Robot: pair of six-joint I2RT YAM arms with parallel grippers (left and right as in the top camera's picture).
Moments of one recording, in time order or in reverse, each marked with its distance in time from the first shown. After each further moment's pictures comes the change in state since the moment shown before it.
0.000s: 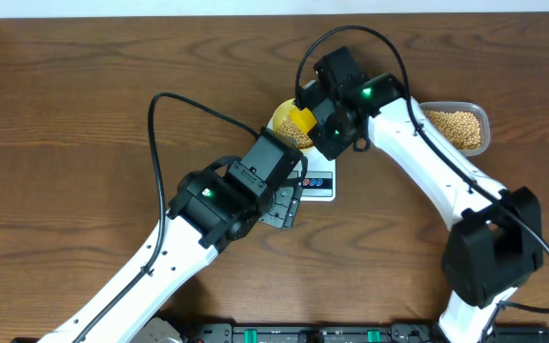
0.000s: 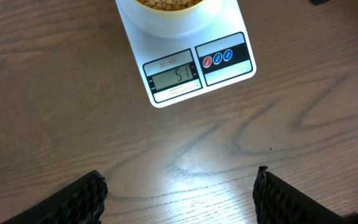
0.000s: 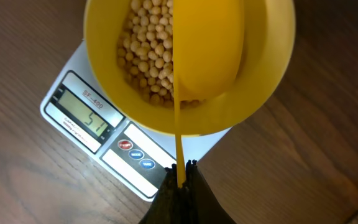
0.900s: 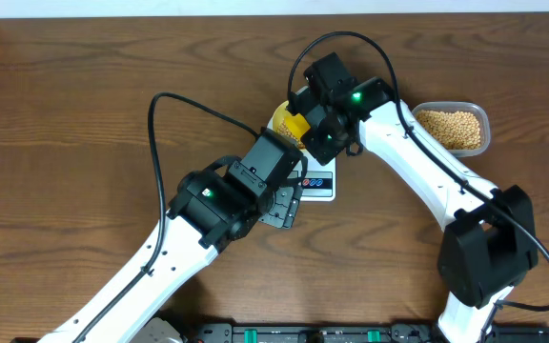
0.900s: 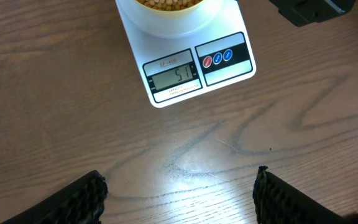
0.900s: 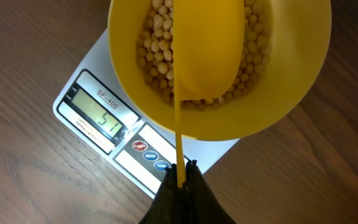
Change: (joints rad) left arm 0.000 0.000 0.000 0.000 0.000 0.000; right arm 0.034 0.004 -0.002 -0.002 0.002 0.024
